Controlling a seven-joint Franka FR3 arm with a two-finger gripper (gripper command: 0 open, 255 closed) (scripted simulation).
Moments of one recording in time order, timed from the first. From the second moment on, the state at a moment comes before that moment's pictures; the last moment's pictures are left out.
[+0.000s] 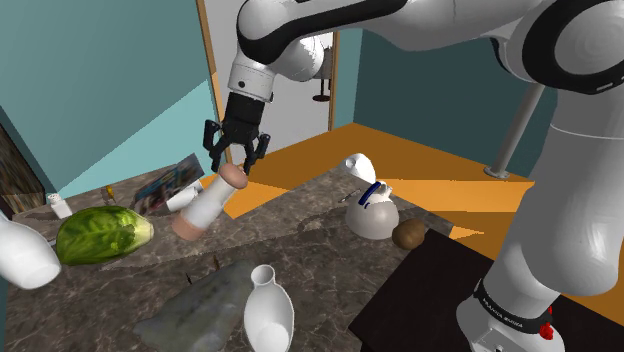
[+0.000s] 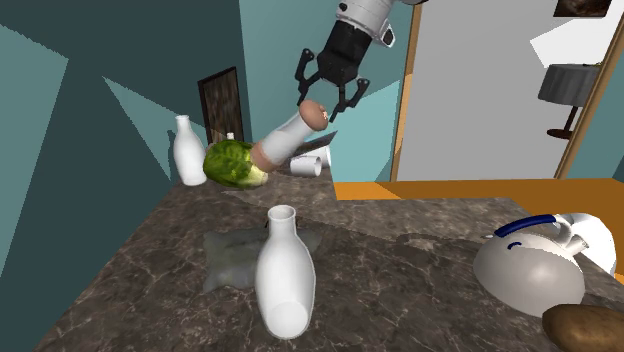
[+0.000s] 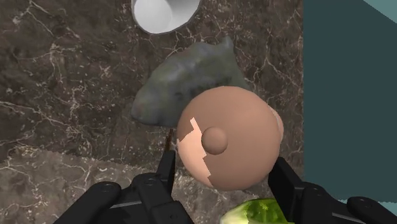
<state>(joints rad) 0.19 0.17 0.23 -1.70 0.43 1.97 0.42</state>
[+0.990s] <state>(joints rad) 0.05 -0.02 0.11 -1.86 0.47 1.83 0.20</state>
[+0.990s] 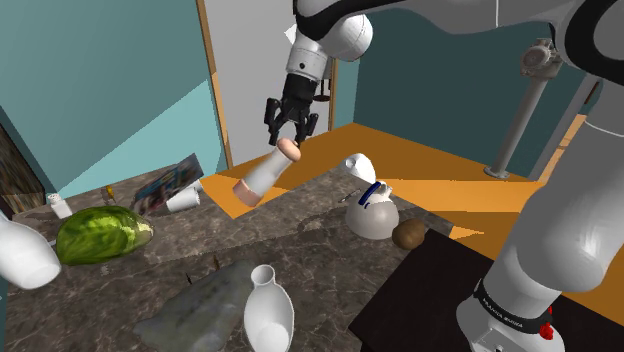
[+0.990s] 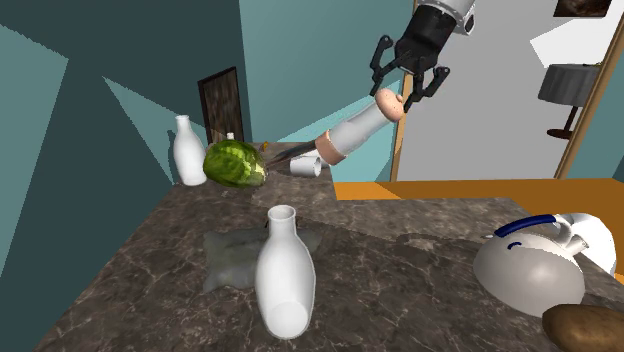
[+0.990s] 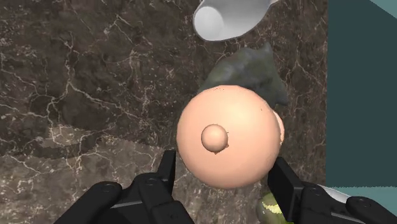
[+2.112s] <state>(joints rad) -0.09 -0.10 -0.04 -2.00 0.44 1.76 -0.08</state>
